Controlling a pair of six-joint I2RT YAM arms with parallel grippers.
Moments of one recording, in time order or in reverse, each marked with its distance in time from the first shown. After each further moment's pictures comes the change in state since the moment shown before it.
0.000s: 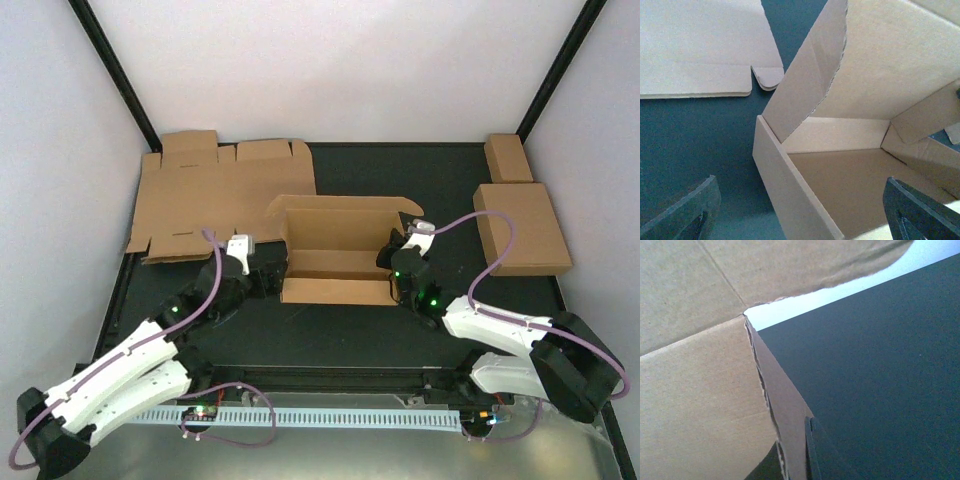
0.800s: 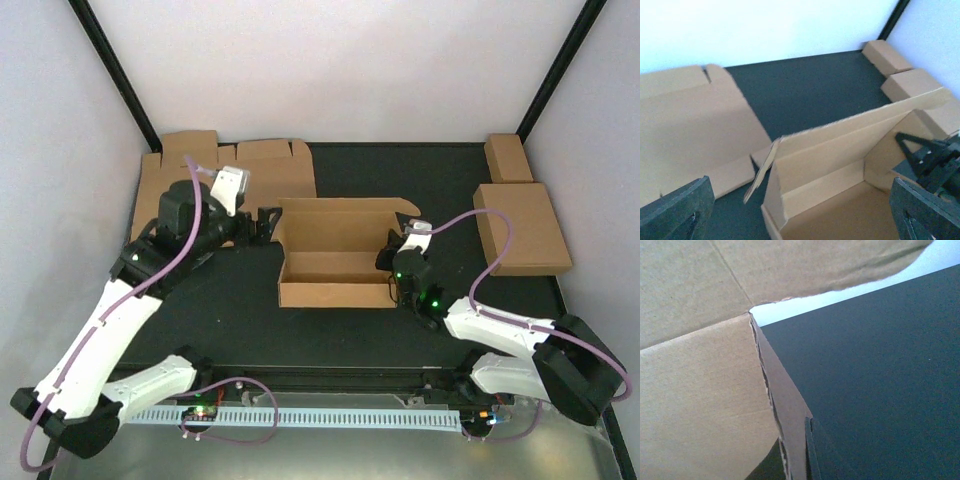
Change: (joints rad) left arm 0.216 0.216 0.647 -0.352 0.223 0.421; right arm 0.000 -0.017 -0.009 0.006 -0.038 -0.060
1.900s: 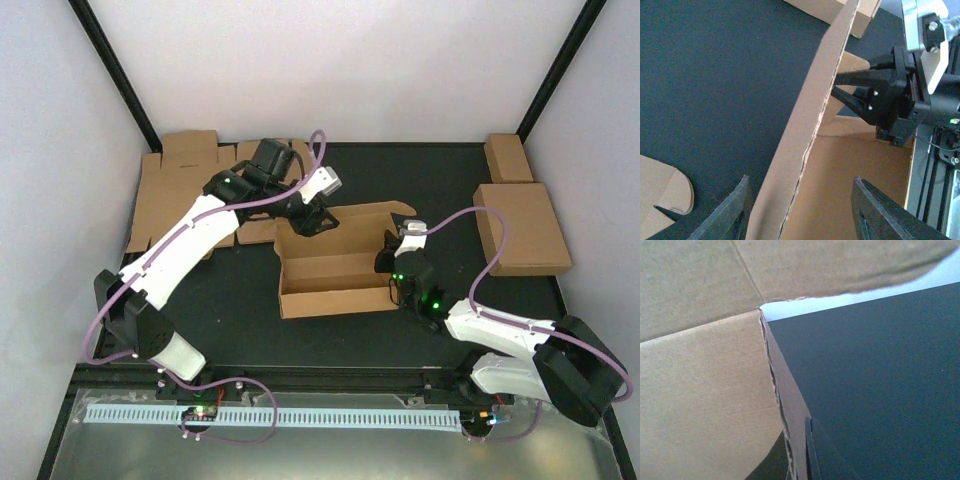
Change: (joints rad) left arm -0.066 0.624 0.388 -0.139 0.459 0.496; right arm 0.001 -0.008 -0.018 0.039 -0.065 -0.104
